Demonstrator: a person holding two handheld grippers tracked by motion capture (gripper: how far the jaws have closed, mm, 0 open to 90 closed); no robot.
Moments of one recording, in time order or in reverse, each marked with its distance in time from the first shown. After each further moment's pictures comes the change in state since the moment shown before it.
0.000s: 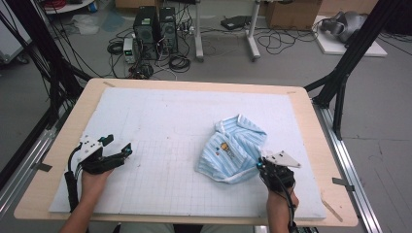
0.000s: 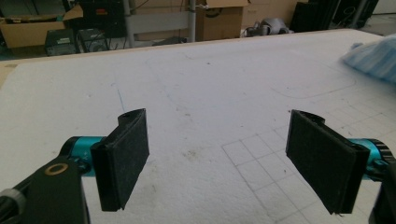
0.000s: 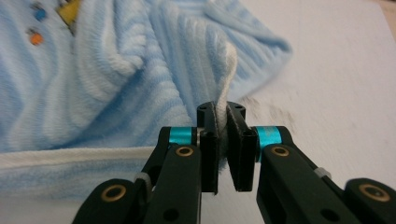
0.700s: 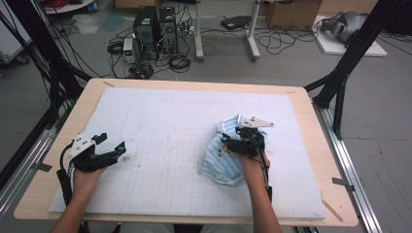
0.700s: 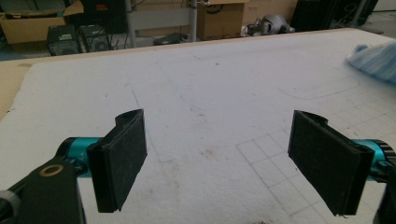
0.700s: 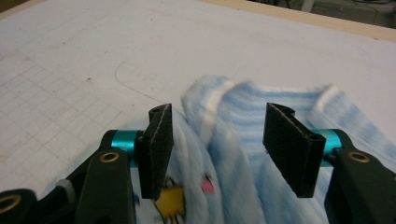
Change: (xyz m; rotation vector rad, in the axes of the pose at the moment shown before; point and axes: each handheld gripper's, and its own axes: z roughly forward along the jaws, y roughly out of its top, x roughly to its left) left arm 0.017 0.009 -0.010 0.024 -0.003 0.006; right arm 0.037 0.095 0.071 -0.060 0.308 -0.013
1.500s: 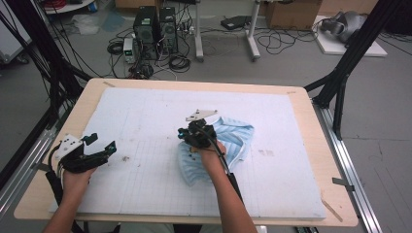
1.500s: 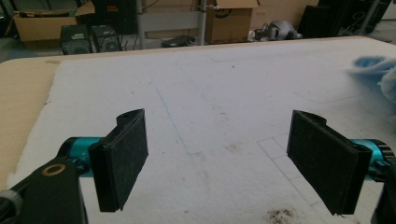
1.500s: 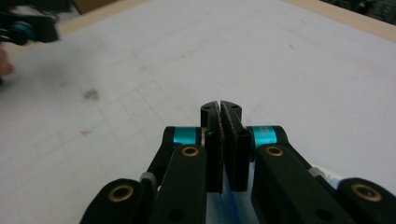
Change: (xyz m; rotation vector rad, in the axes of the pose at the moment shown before) left arm 0.020 -0.001 -0.017 -0.020 0.030 -0.033; right arm 0.097 0.042 0.072 0.022 0.324 -0.169
